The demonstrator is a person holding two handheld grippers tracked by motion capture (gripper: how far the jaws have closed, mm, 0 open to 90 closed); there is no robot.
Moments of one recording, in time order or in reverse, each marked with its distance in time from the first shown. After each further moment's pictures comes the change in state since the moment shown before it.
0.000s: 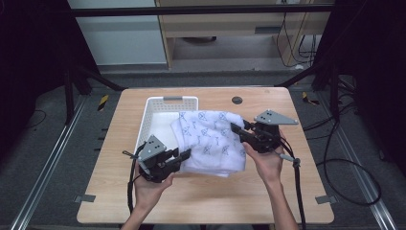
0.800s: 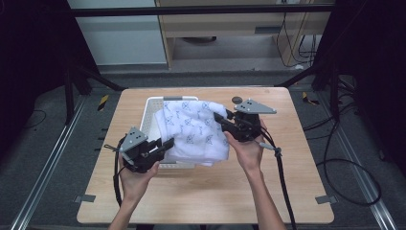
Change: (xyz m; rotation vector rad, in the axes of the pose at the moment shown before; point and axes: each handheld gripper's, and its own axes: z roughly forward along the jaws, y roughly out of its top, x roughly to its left) left arm 0.037 0.007 -0.017 -0.041 0.101 -0.040; right arm 0.024 0.025 0.039 -0.035 0.006 -0.007
